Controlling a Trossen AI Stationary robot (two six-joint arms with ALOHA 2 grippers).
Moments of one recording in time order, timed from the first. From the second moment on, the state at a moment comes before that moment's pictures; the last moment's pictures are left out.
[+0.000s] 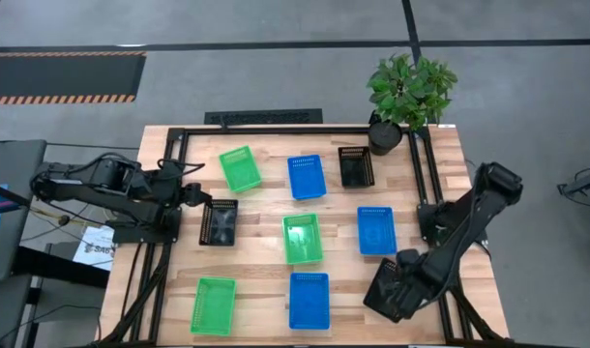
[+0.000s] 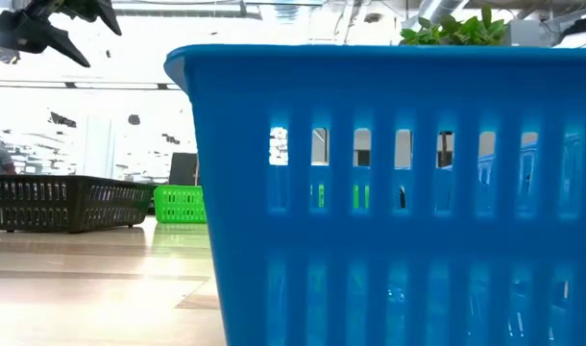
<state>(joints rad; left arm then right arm) -0.15 0.68 0.96 -1.14 -0.26 -1.43 0.86 1.55 1.13 -1.13 -0.17 2.33</state>
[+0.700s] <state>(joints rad) -0.15 0.68 0.96 -1.14 -0.29 -1.44 0.88 1.70 1.16 -0.99 -0.23 2.36</state>
